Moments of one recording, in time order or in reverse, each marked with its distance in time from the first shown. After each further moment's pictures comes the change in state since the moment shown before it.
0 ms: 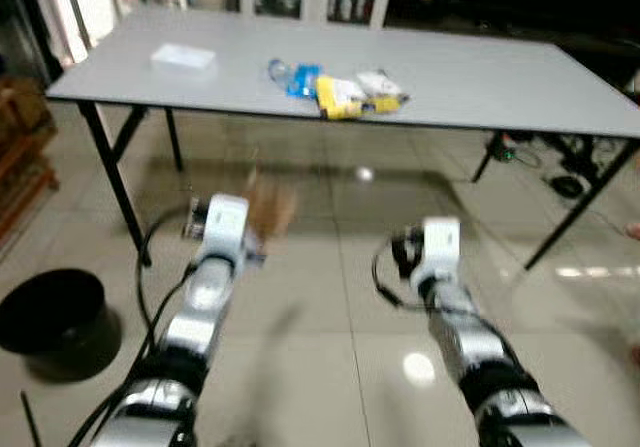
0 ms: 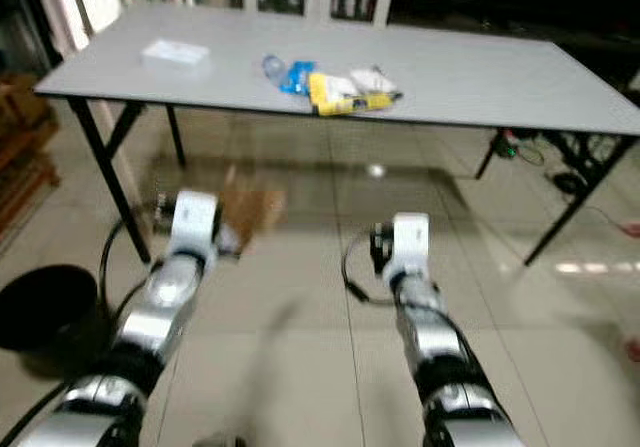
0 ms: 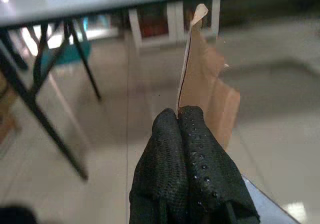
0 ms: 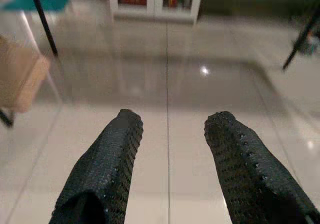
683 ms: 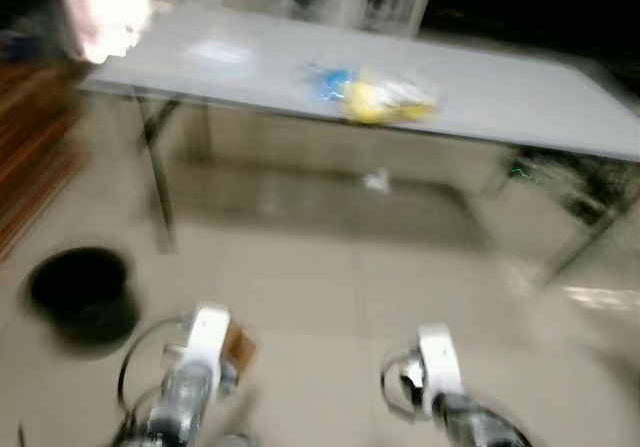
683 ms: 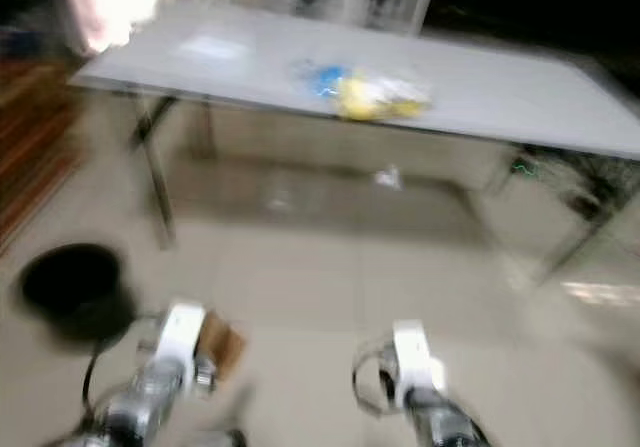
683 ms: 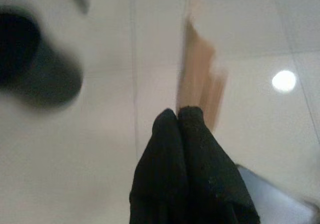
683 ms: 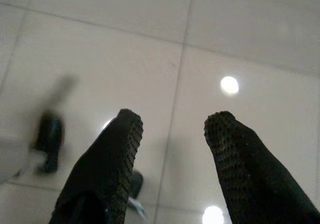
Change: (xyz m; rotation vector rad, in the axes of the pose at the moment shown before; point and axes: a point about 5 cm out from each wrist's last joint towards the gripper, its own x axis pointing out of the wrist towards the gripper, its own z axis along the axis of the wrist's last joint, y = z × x) left arm -0.088 0.001 -0.155 0.020 0.640 -0.034; right arm -0.061 -0.014 -0.126 -0.053 0.527 0.032
